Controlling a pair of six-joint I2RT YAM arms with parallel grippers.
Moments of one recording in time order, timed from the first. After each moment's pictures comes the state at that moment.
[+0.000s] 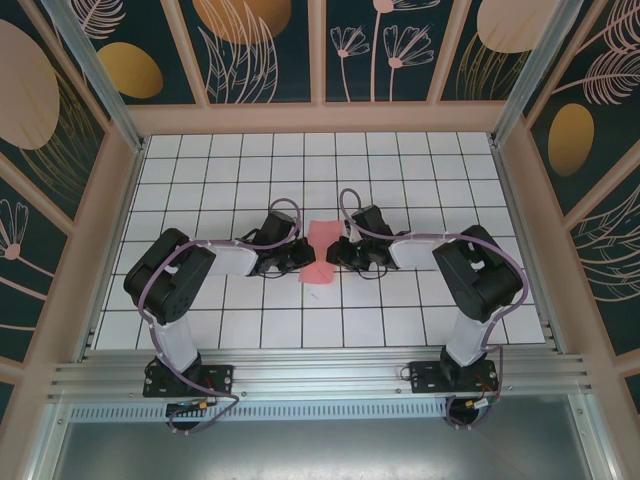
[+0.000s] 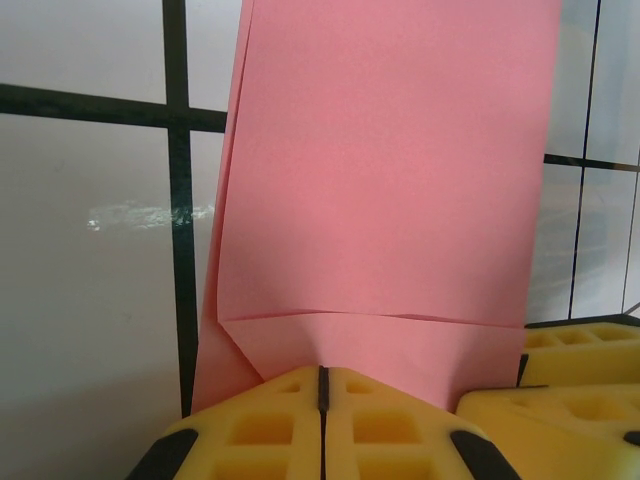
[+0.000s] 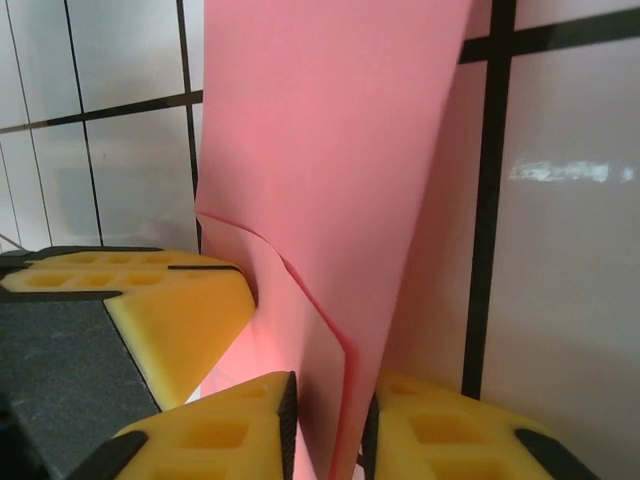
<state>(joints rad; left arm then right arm) -0.61 1.83 0.83 0.15 0.34 -0.87 0.60 1.78 0.84 0.02 -0.45 0.78</state>
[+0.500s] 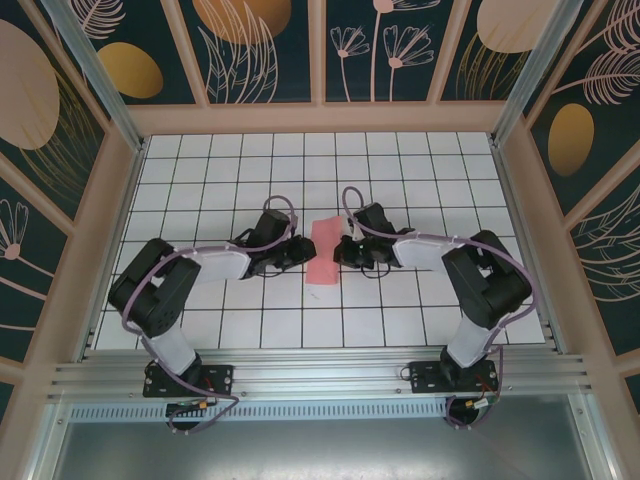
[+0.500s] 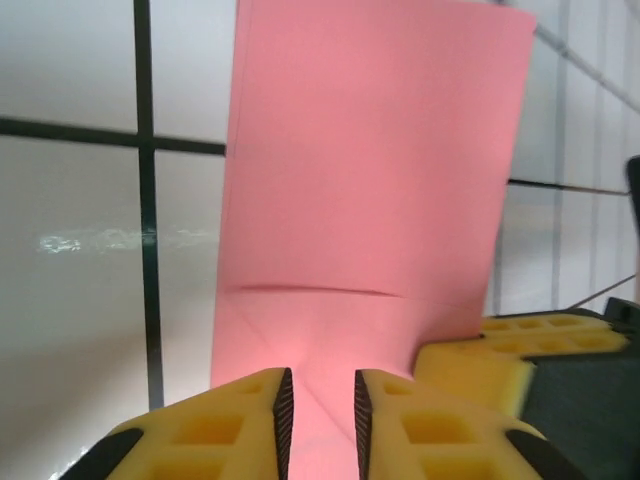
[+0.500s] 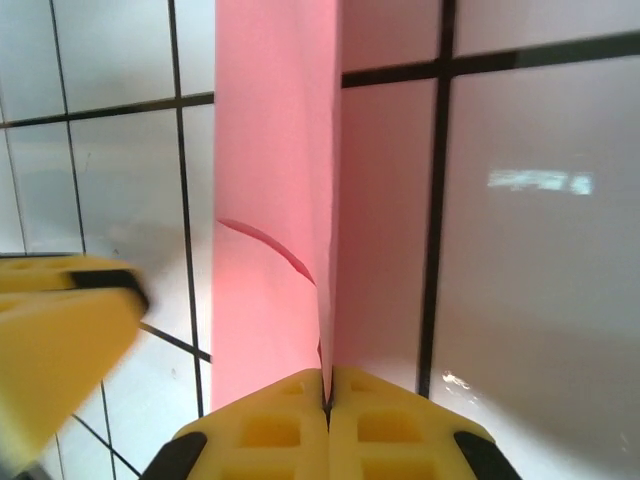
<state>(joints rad) -0.61 1.67 0.78 0.14 0.30 -0.90 0.59 1.69 0.88 -0.15 -0.35 0.71</state>
